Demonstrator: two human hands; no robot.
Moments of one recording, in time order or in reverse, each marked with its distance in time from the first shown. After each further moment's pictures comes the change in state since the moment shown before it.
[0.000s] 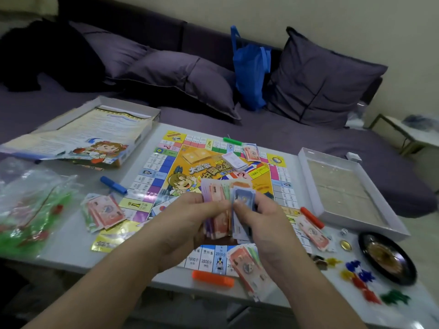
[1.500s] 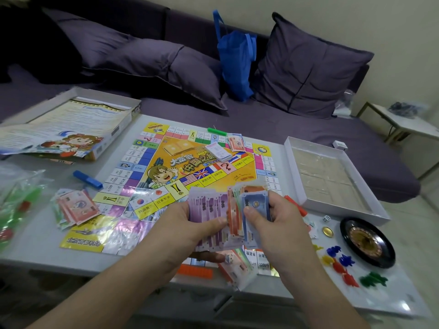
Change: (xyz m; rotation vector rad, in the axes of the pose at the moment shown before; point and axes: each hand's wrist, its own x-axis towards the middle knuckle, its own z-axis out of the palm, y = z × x) left_hand 0.013 -0.042 0.029 0.130 0.128 -0.021; right_hand -0.017 0.019 -0.059 -0.301 0.179 -0.145
